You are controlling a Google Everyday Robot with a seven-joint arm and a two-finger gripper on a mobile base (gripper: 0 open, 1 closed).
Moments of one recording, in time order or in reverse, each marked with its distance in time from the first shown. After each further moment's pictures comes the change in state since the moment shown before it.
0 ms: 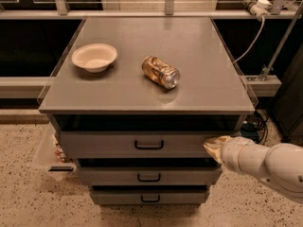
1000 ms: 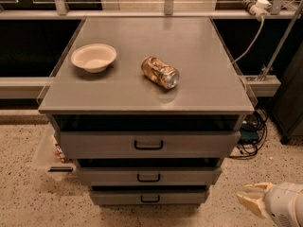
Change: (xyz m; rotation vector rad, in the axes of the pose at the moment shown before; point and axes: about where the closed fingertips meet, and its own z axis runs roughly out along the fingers) arm 0.079 0.058 -0.143 -0.156 0.198 0.167
